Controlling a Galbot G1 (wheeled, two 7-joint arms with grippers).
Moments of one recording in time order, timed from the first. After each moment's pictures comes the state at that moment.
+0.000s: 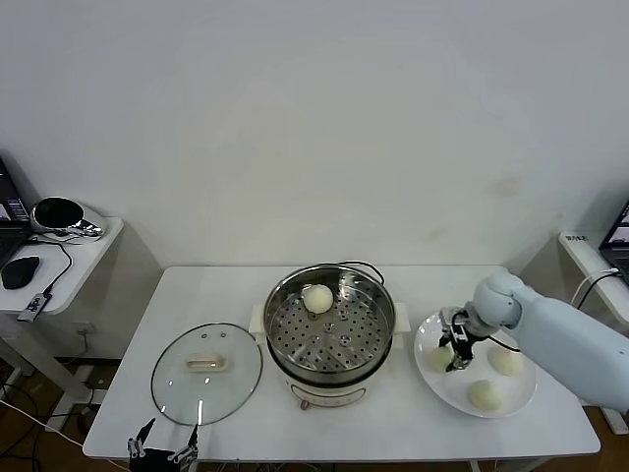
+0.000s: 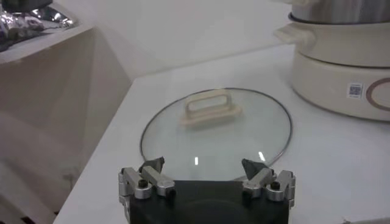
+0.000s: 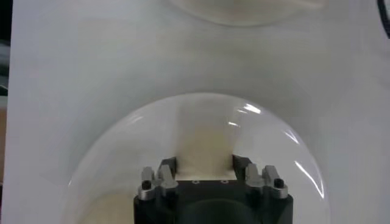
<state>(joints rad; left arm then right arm) 1.80 -1.47 -0.76 -2.01 0.06 0.16 0.16 -0.14 0.67 -0.68 1.34 -0.18 -0.31 -1.15</state>
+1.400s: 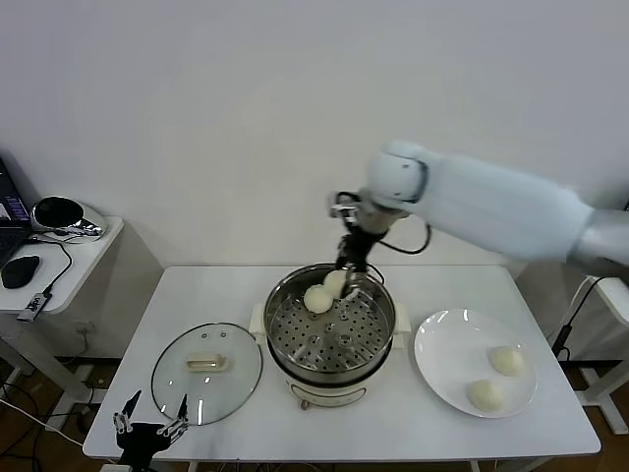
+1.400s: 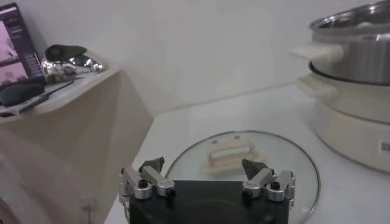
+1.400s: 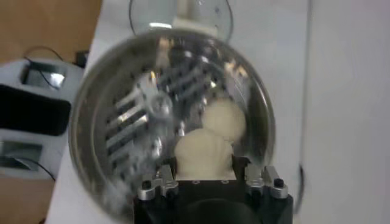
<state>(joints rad) 1.76 -1.49 -0.79 -2.10 0.05 0.16 0.12 0.60 1.19 -1.24 1.27 0.54 -0.64 -1.14</state>
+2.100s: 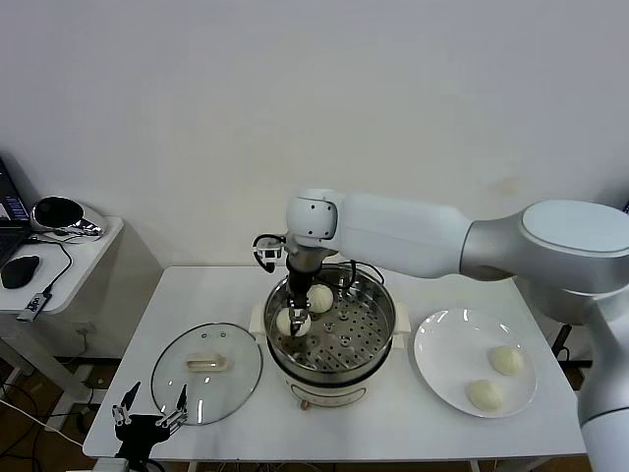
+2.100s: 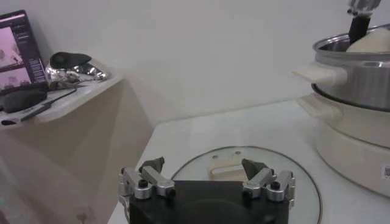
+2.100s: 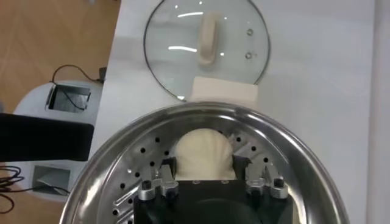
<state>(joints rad) 1.74 -1.49 -0.79 -2.10 0.02 0.16 0.13 0.52 1.39 -1.32 1.17 0.61 -0.71 -1.06</state>
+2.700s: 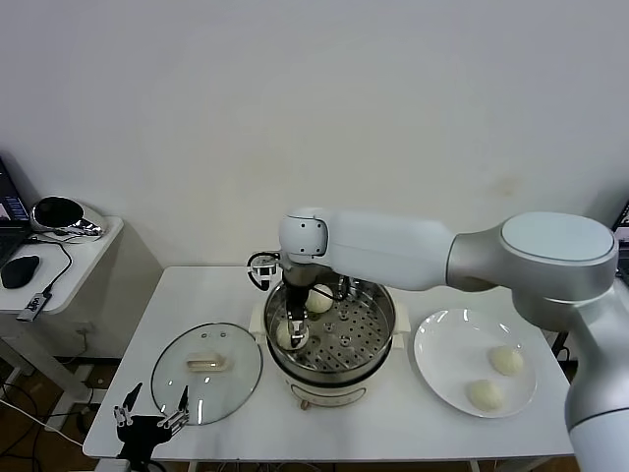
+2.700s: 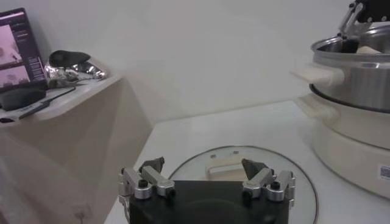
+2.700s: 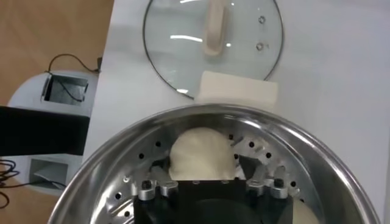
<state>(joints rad) 1.74 -1.50 -0.79 -2.11 0.02 0.16 0.12 0.51 1.38 -1.31 1.19 0.55 -0.72 -1.04</state>
